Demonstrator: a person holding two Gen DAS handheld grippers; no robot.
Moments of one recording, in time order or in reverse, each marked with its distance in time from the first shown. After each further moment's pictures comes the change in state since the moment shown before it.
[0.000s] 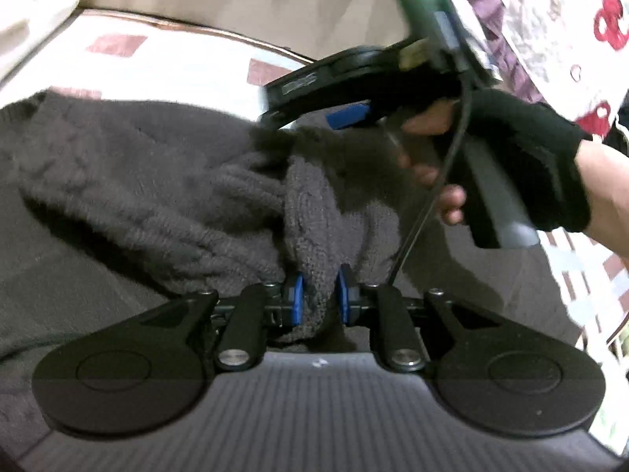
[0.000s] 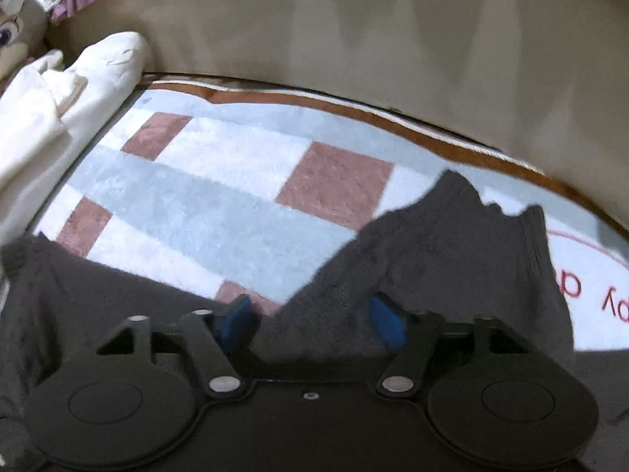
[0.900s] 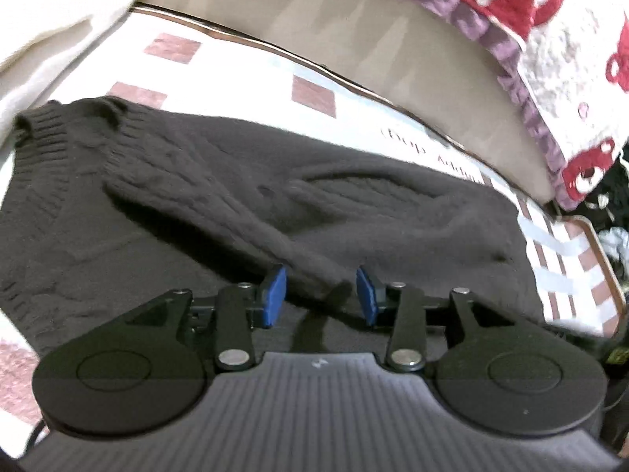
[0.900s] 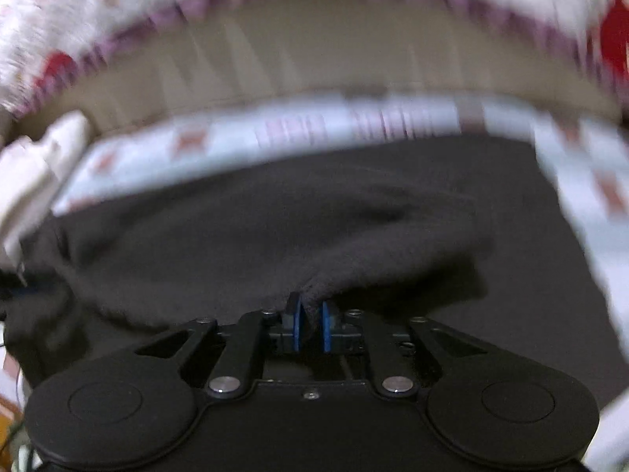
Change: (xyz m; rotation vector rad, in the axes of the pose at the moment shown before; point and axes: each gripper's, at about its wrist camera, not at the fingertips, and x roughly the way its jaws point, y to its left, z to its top) left arm -0.063 0.029 0.010 -0.123 -0.003 0.024; right arm -0.163 -0.069 -0.226 0.431 -0.115 -0.125
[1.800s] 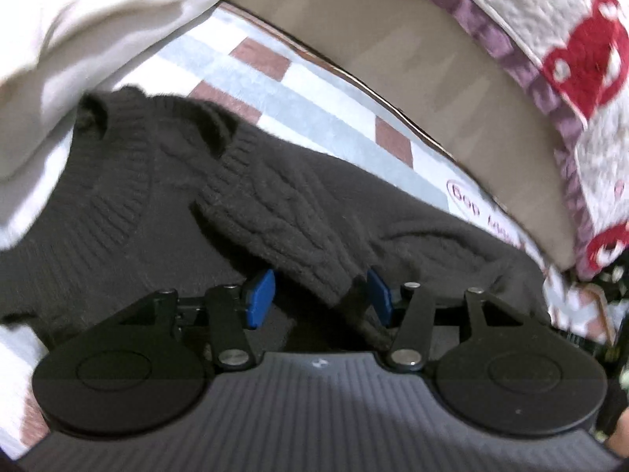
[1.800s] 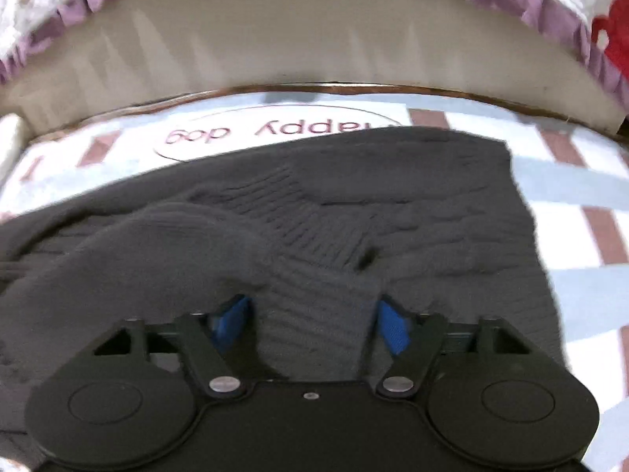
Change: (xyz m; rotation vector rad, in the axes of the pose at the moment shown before) left arm 0.018 0.083 0.025 -0.192 -0.066 0.026; right arm 0.041 -0.082 0.066 -0.083 -0.037 -0.035
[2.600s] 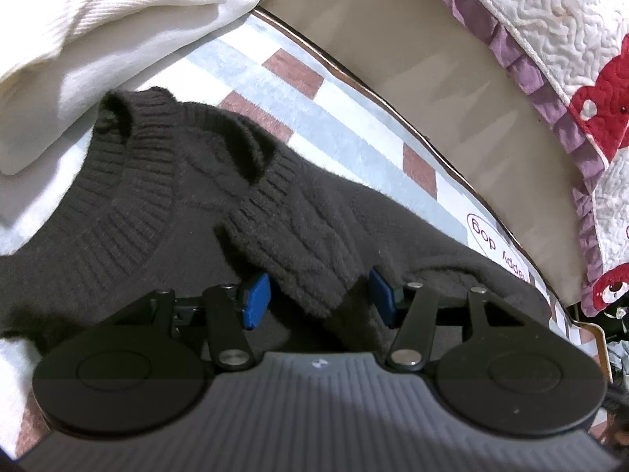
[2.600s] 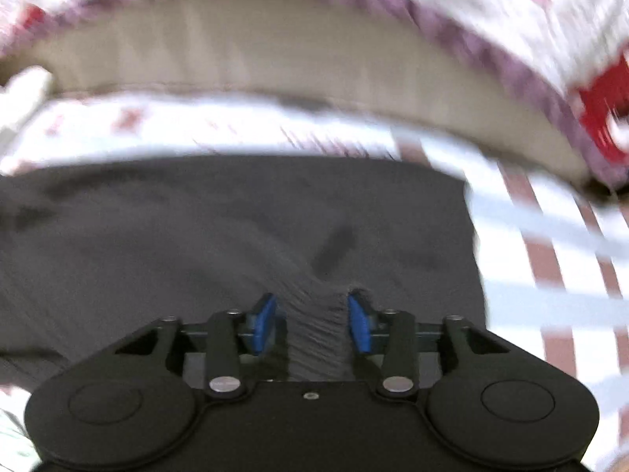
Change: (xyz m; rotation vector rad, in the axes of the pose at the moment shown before) left arm 0.010 0.015 0.010 -0.050 -0.047 0.031; right arm -0.068 0.050 -0.004 -0.188 -0.023 -0.055
